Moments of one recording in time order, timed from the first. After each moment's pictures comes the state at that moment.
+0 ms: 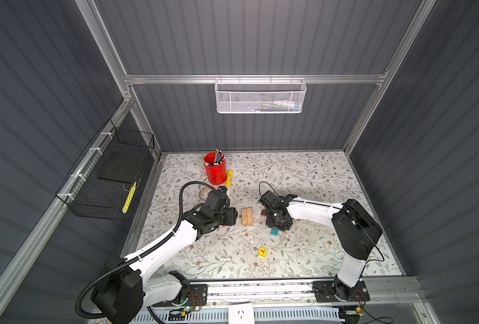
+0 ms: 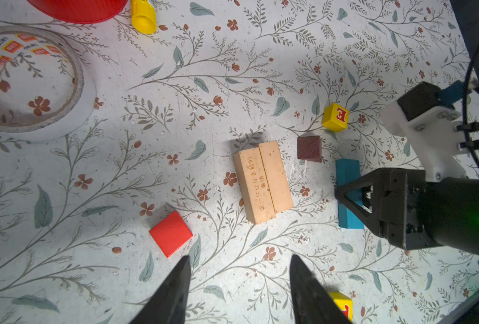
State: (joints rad) left arm -0.63 1.21 0.80 -0.44 0.02 -0.44; right arm 0.76 1.82 1.12 -0.71 0.13 0.97
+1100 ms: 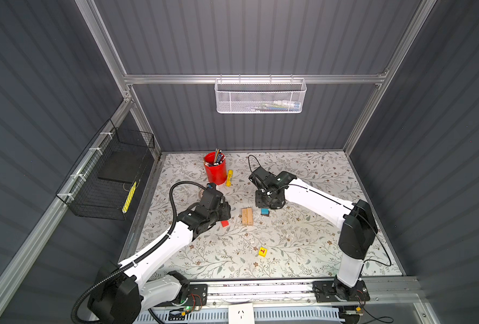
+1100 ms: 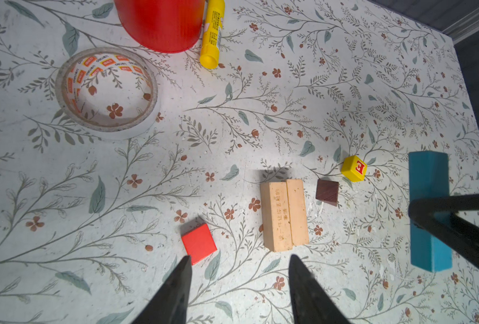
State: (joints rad) left arm -0.58 1.17 0.80 -0.44 -0.10 -0.59; right arm 0.80 1.88 1.66 -1.03 0.16 0.76
